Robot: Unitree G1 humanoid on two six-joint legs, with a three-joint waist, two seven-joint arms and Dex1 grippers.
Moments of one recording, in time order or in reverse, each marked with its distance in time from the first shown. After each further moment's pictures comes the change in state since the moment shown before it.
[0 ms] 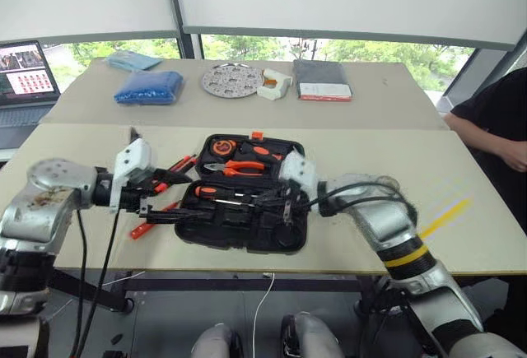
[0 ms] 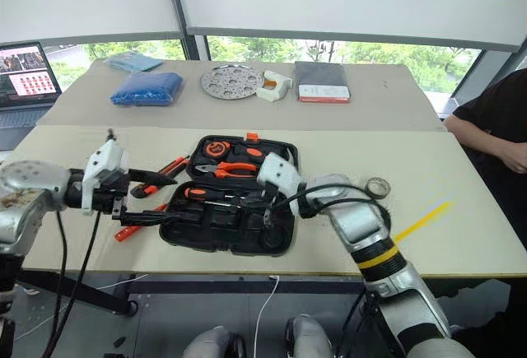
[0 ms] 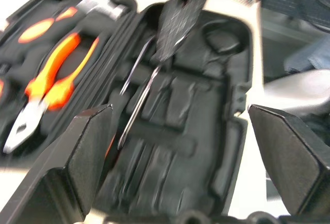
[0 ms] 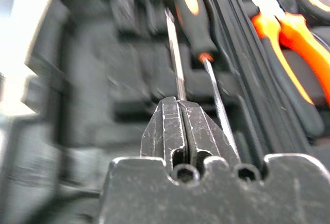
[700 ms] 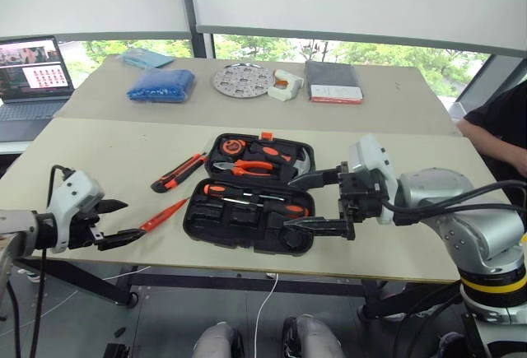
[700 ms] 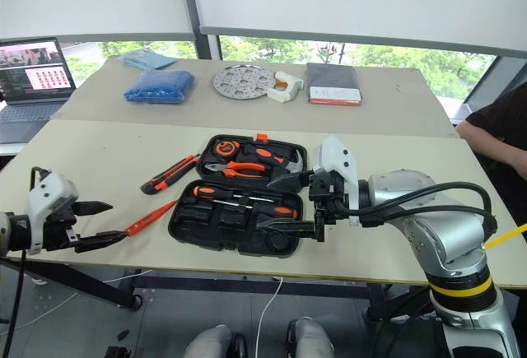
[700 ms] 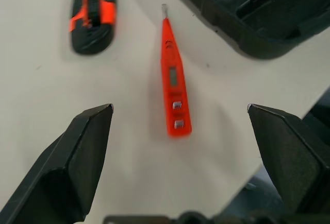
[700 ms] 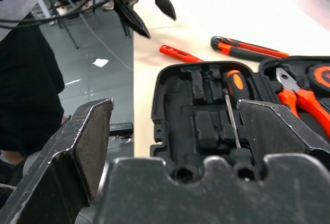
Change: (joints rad) left arm 0.216 0.062 0.122 -0.042 0.055 0.106 0.158; right arm 0.156 -0.231 -0.162 -0.304 0.291 0.146 -0.013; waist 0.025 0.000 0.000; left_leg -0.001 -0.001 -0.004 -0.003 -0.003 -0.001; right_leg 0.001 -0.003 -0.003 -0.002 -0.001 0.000
